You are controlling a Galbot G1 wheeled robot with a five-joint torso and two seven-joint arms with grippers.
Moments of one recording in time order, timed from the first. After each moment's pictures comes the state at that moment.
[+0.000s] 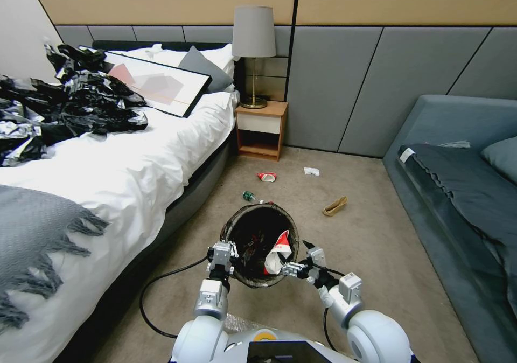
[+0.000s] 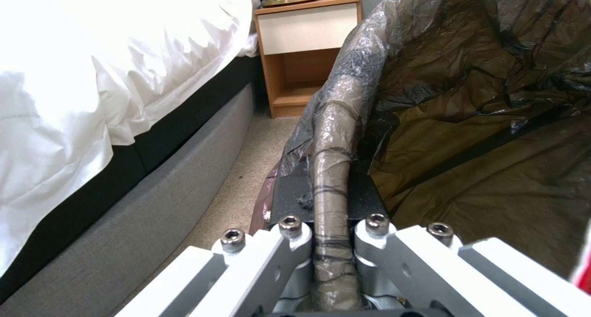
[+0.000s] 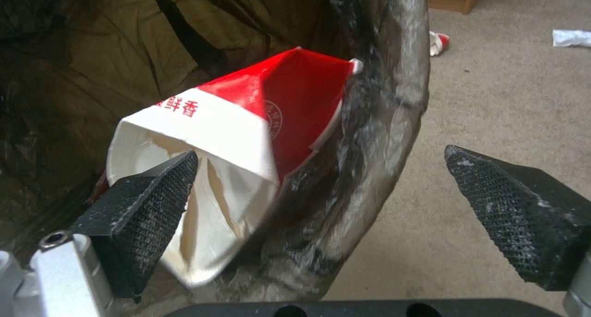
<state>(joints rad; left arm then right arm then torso) 1.73 -1.50 -0.21 -2.32 0.22 0.22 -0.17 -1.77 1.29 0.42 2.37 0.21 -0.43 -0.14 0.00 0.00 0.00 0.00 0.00</state>
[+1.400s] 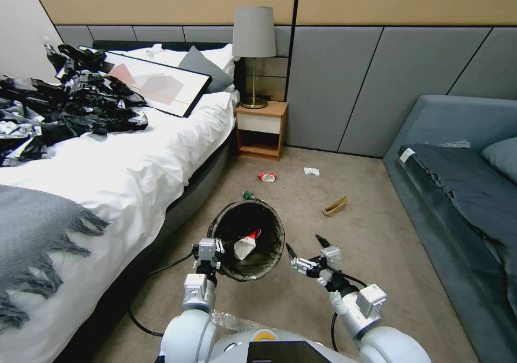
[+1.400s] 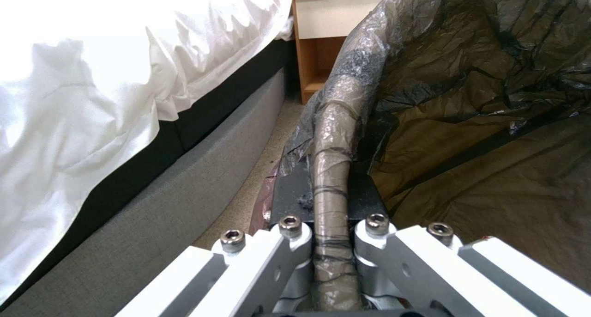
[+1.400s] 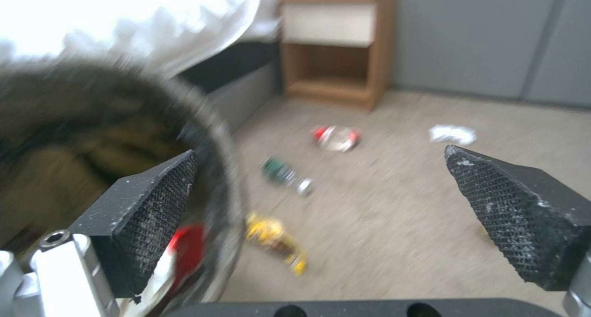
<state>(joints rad) 1.72 -1.51 -0.32 -2.31 0.14 0.23 -0.18 -1.90 1.37 0.42 2.50 0.10 -0.17 0.04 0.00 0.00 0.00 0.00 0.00</state>
